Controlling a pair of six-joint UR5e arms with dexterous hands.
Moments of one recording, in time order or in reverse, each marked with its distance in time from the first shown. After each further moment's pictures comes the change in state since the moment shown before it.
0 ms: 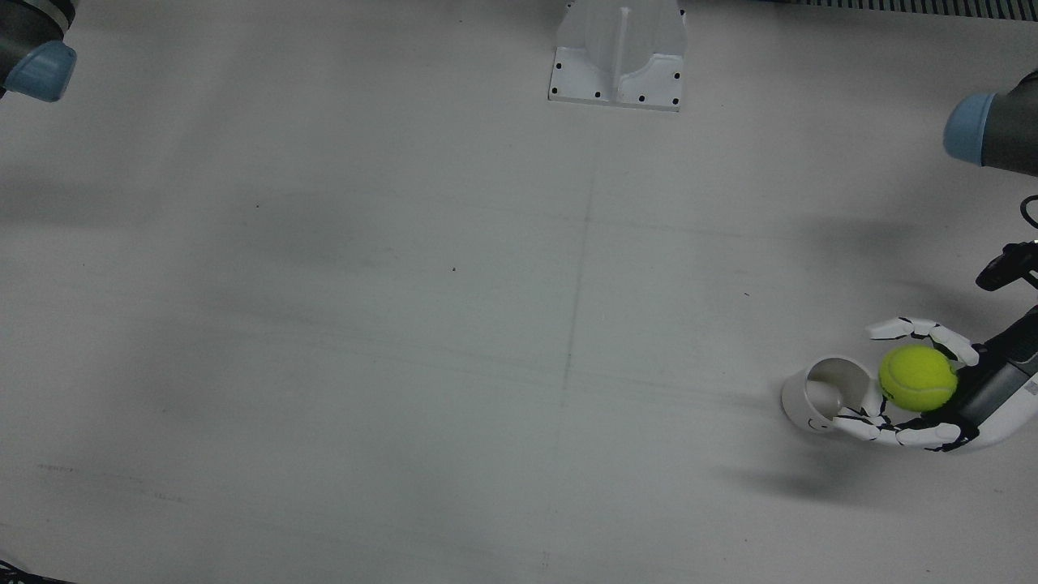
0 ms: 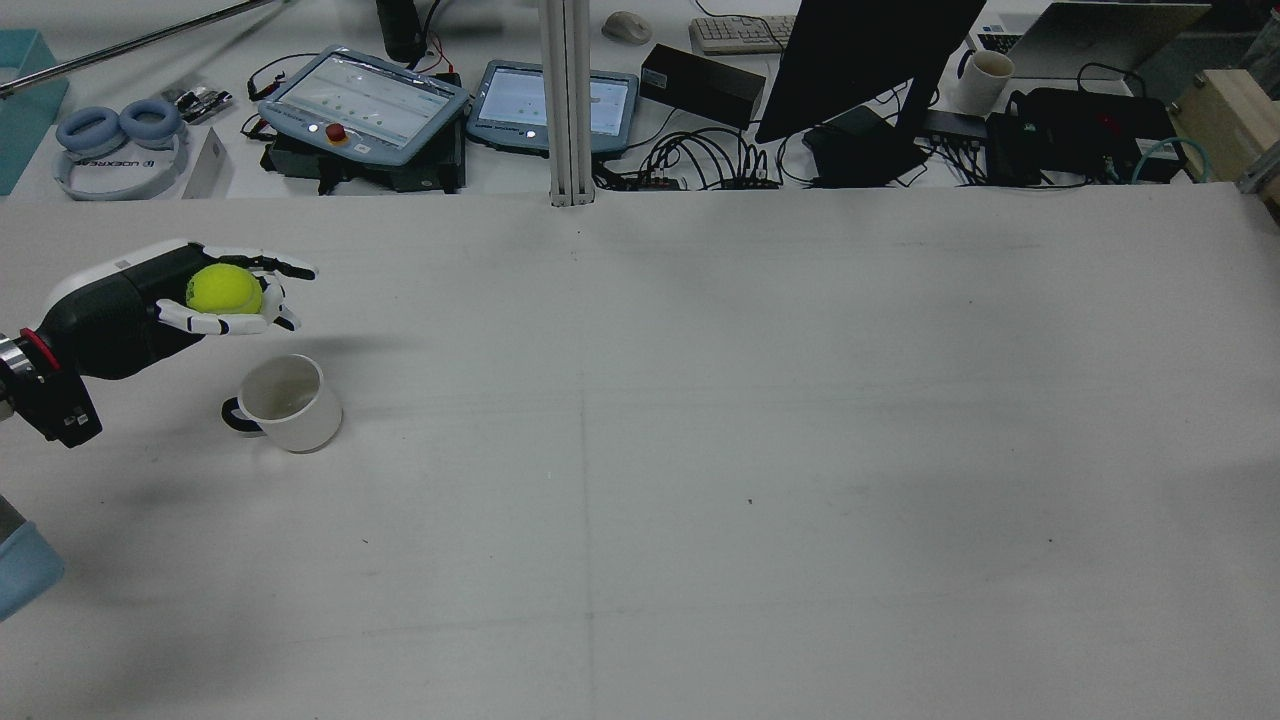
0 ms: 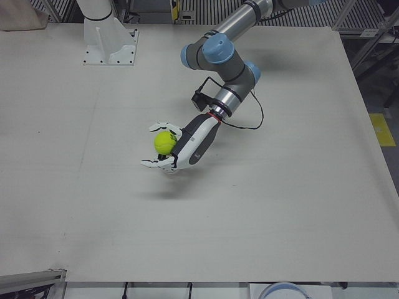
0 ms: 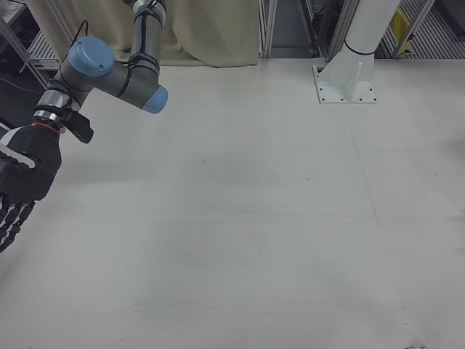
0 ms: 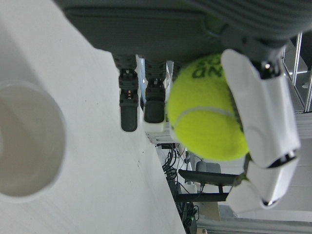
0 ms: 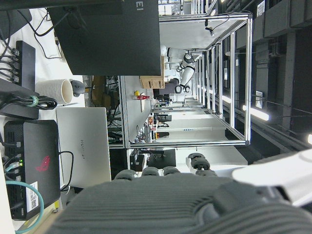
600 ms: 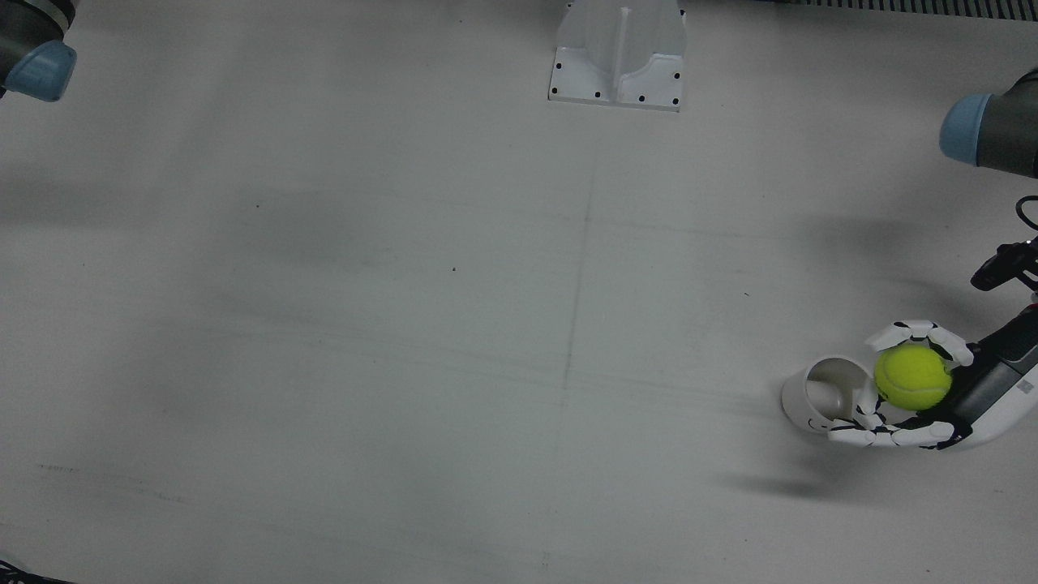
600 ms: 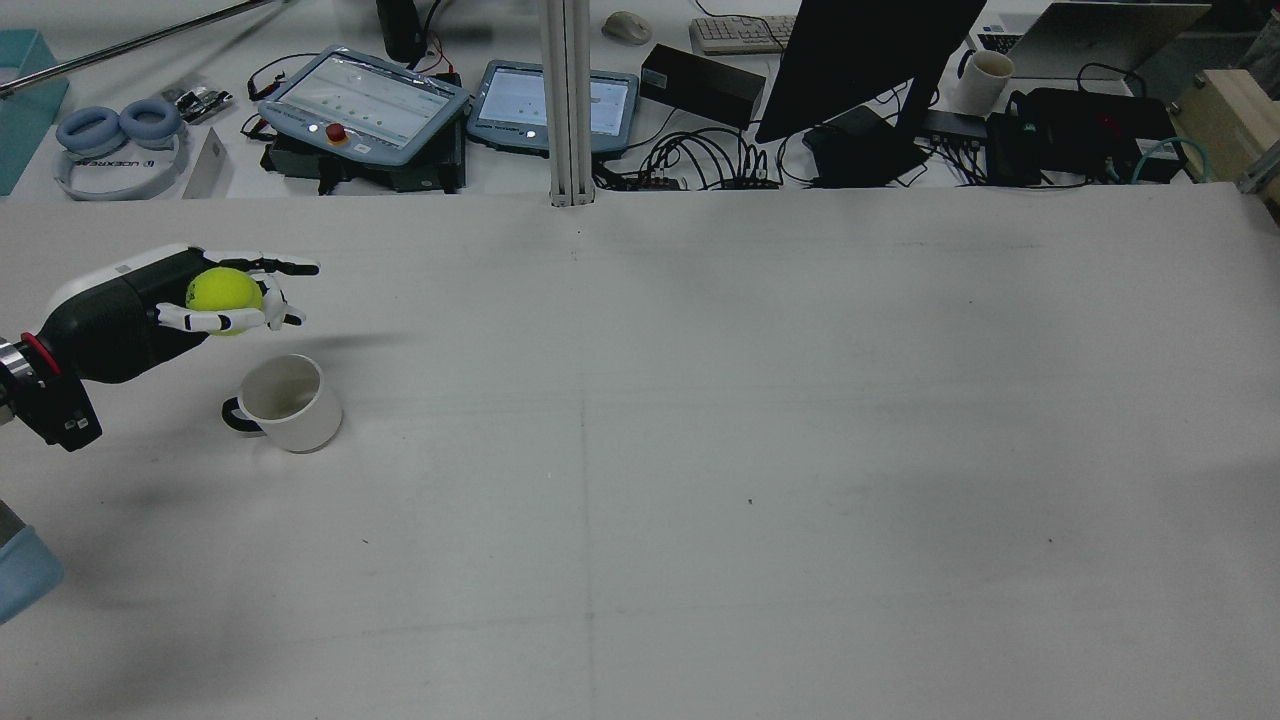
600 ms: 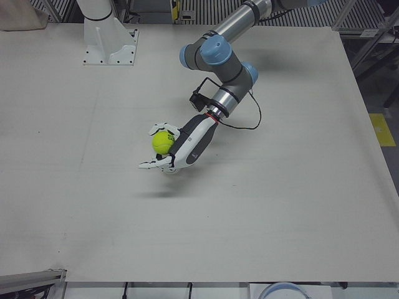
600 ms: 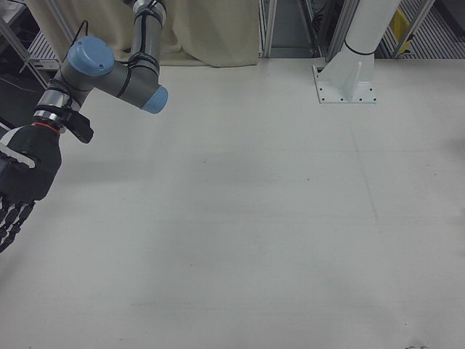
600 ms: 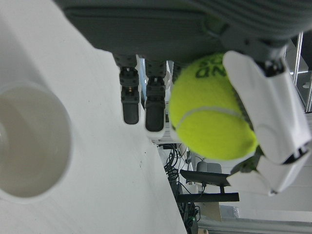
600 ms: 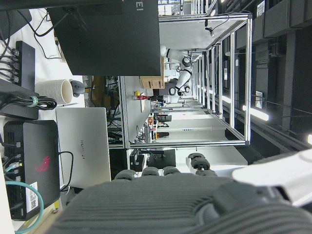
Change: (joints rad) left arm 0.004 0.006 0.004 -0.008 -0.004 0.003; right arm 0.000 0.000 0.001 -0.001 0.000 0.000
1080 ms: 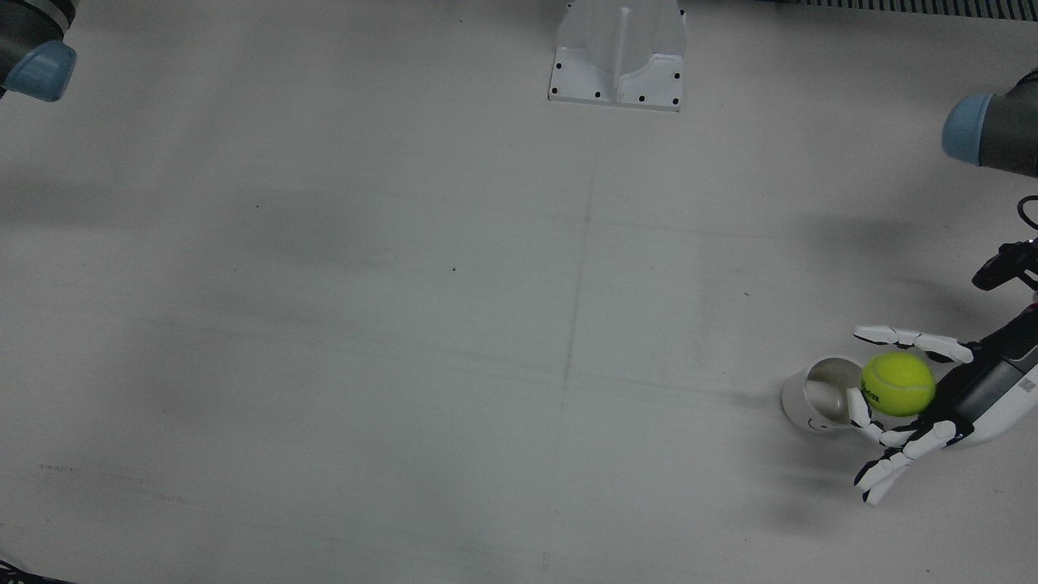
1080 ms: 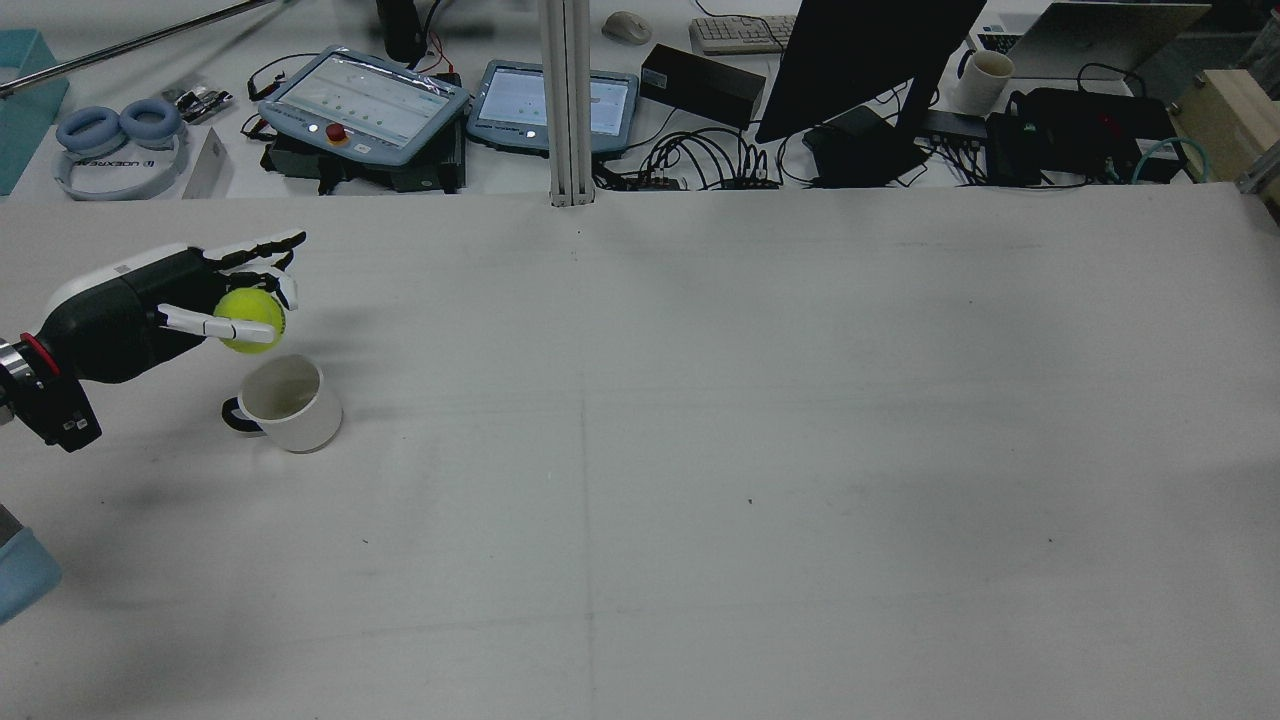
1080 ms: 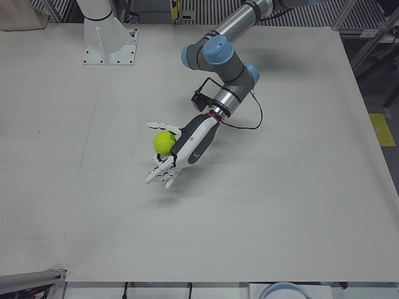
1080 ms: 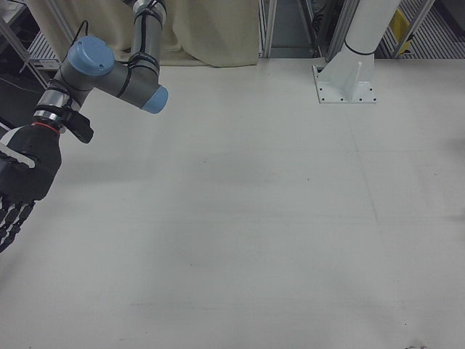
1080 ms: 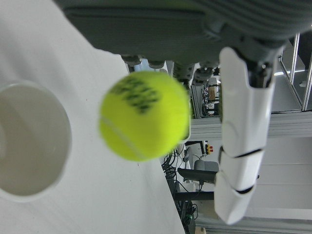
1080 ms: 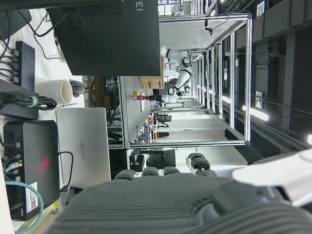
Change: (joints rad) left arm 0.000 0.005 -0.001 -0.016 0.000 0.000; right arm 0.000 0.000 0.000 0.001 0.000 0.000
